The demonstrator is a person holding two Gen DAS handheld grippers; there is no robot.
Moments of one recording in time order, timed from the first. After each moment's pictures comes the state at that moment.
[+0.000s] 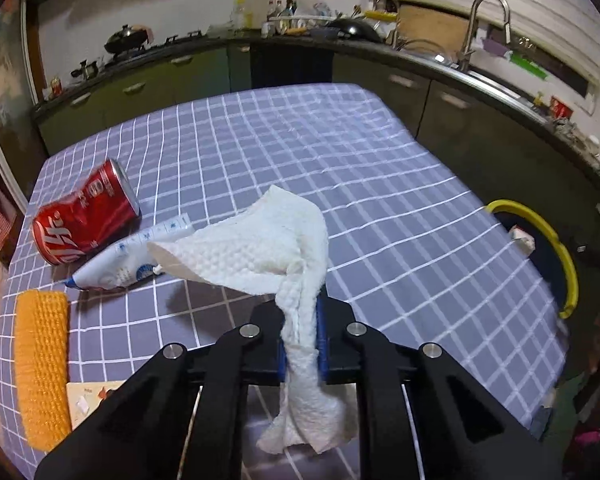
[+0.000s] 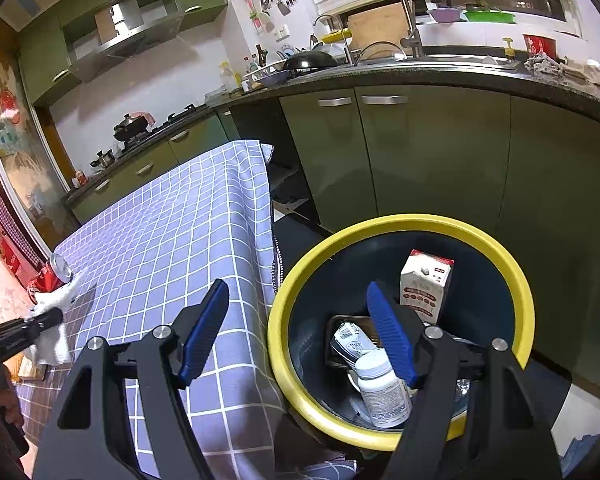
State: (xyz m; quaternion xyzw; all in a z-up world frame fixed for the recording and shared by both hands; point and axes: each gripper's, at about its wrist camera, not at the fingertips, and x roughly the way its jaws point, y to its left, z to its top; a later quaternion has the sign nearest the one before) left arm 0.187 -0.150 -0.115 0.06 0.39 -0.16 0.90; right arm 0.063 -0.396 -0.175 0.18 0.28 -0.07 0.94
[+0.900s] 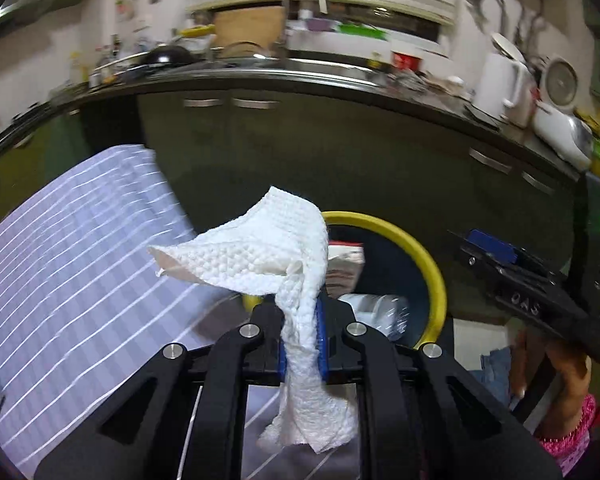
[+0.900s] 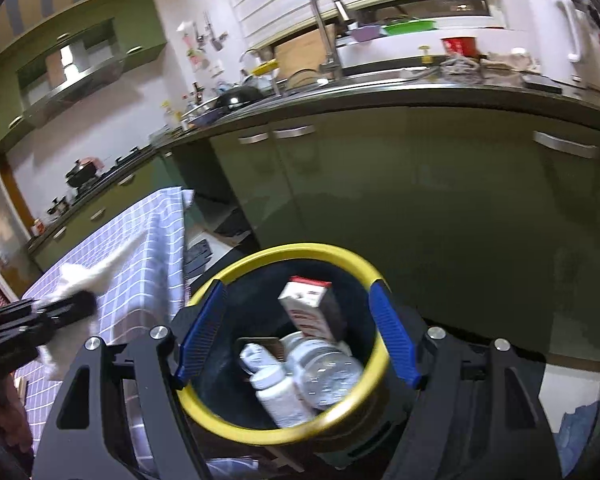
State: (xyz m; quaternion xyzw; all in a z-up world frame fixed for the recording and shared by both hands) left arm 0.146 -0.399 -0.092 0.14 0.35 -0.40 0.83; right arm -0.004 -0.485 -0.167 0.21 0.24 -0.19 0.93
